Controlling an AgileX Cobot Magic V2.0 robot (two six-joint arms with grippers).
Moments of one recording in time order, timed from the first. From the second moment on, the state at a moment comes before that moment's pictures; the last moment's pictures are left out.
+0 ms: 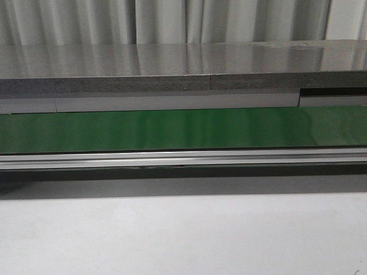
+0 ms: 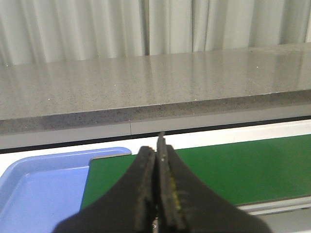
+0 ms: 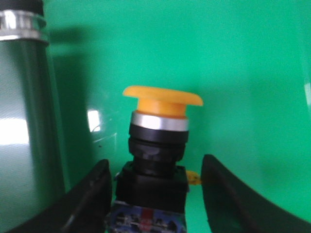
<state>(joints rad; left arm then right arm) -0.03 0.16 -0.27 -0.35 0.25 0.37 -0.44 1.86 -1.35 0.01 0.67 -0.30</state>
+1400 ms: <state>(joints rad) -0.03 0.16 -0.27 -0.35 0.25 0.37 -0.44 1.83 -1.35 0.10 0.70 -0.30</state>
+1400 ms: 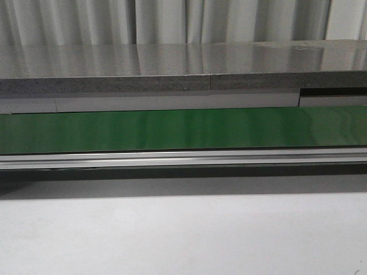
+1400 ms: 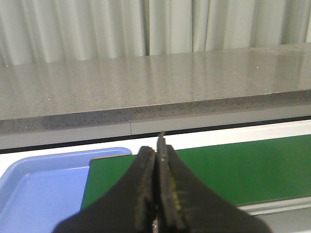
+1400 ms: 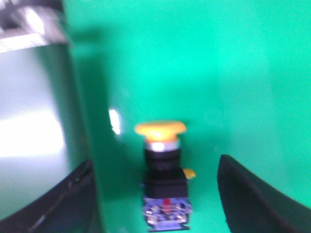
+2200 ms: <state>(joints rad) -0.03 0.16 -0.27 -0.35 0.25 0.37 -0.09 1.12 -1.06 0.24 0.35 -0.30</state>
